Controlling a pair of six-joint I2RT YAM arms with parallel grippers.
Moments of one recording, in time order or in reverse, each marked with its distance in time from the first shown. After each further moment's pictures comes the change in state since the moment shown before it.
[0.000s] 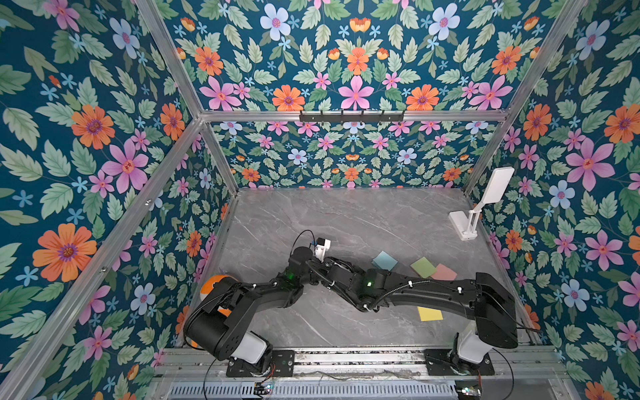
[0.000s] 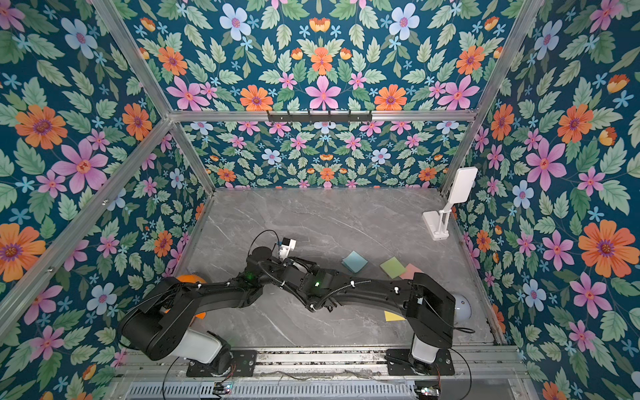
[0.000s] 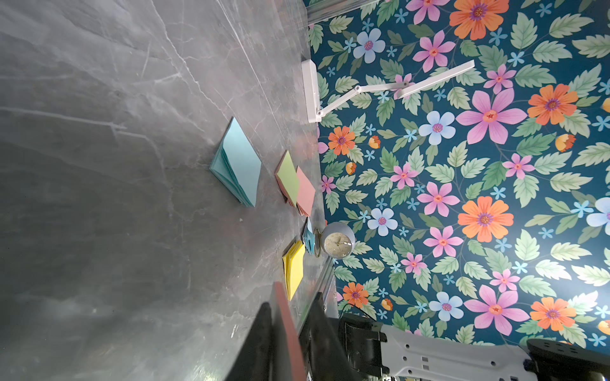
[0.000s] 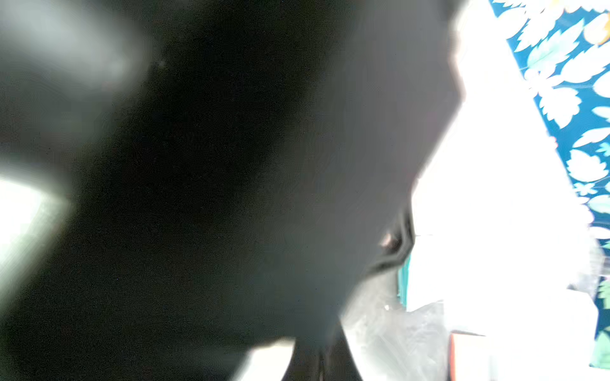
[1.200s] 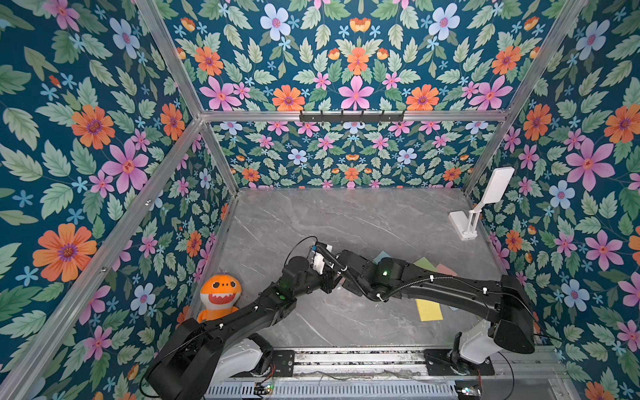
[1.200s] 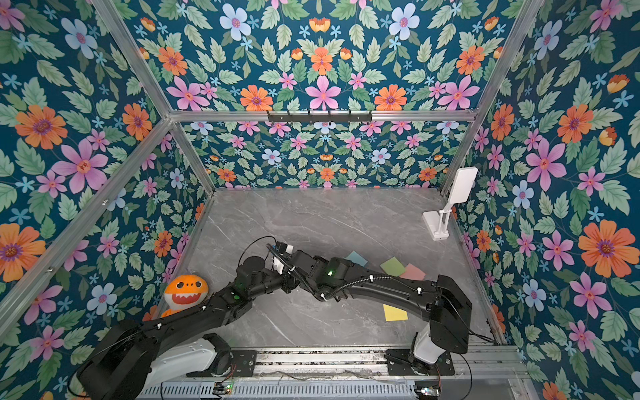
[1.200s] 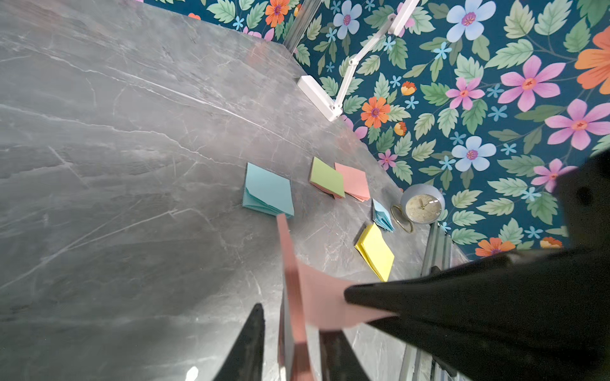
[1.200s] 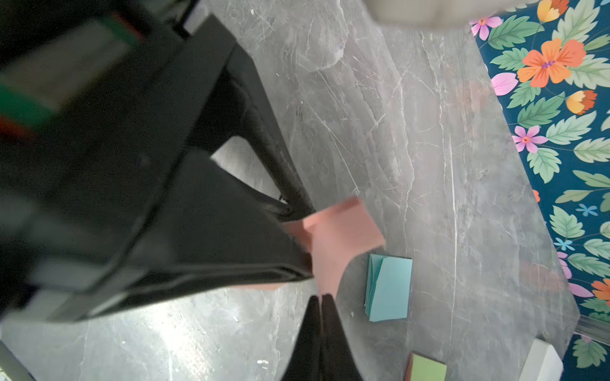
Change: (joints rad) left arm -0.110 -0.330 -0.069 -0.275 -0.255 0.637; right arm -0.055 -0.101 0.046 -0.038 -0.126 -0.220
